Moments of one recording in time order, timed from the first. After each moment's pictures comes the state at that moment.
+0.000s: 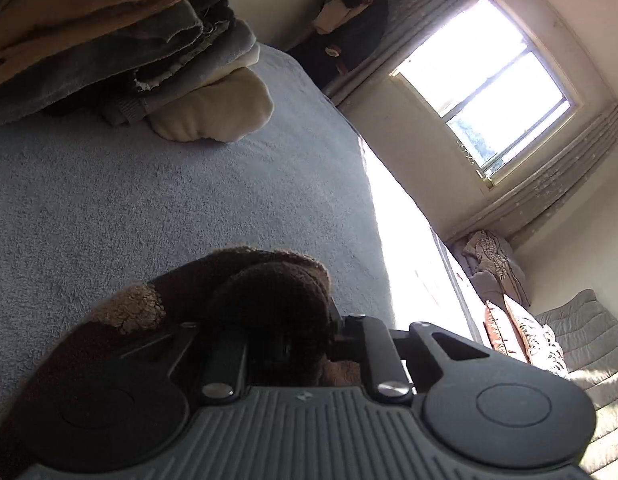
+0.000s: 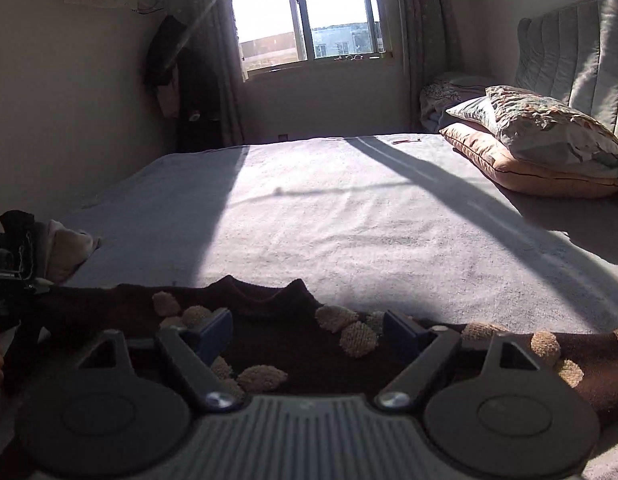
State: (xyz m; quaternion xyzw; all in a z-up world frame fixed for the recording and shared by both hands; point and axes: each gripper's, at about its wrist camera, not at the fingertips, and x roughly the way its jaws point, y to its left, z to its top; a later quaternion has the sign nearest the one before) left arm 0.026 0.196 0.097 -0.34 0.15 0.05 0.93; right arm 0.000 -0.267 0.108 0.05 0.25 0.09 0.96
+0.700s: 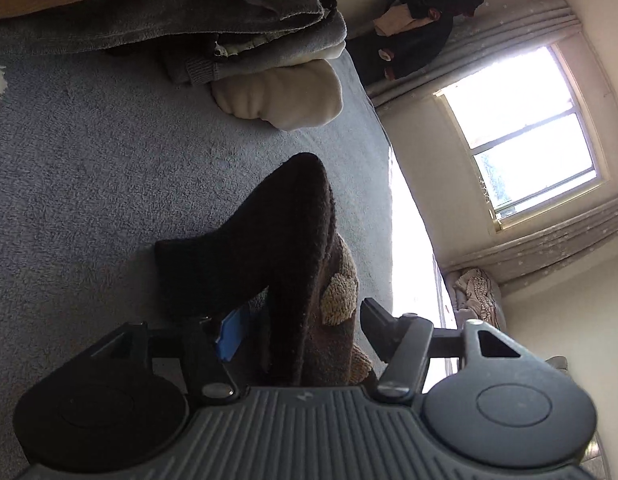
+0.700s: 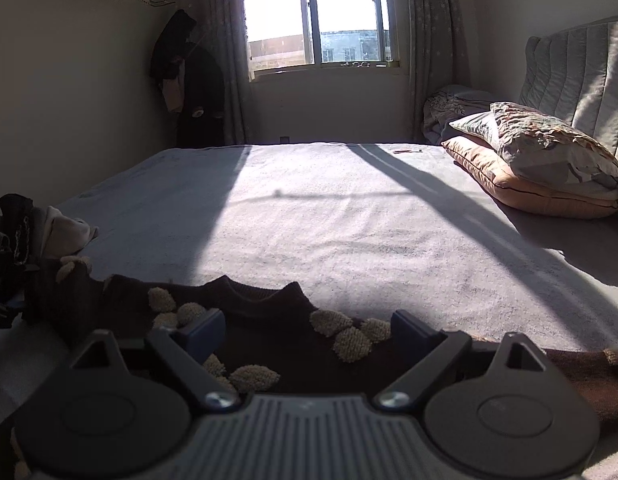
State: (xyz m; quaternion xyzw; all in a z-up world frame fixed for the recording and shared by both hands) left arm 0.024 0.259 0.048 -0.52 0.22 0.10 0.82; right arm 0.000 -0.262 0.105 0.02 0.24 0.09 0.97
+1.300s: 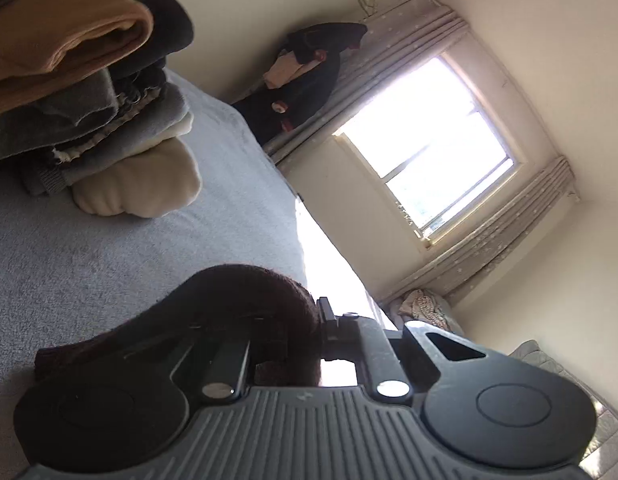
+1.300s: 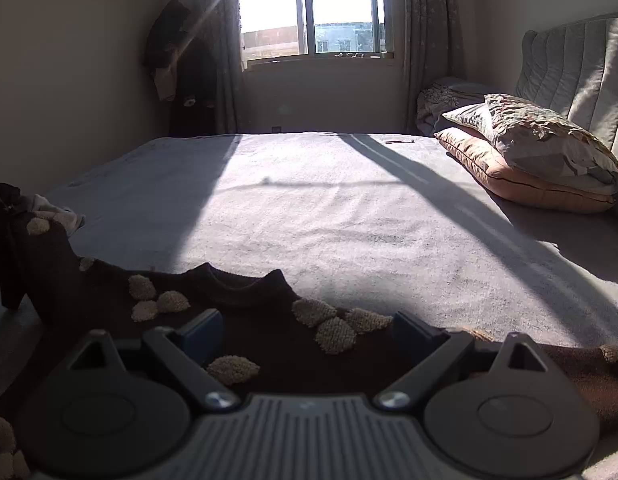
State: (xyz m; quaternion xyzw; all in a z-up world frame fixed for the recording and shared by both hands) left arm 0.031 0.201 0.118 -0.37 0.04 -0.05 0.93; right arm 0.009 -0.268 0.093 0.01 0.25 0.08 0.96
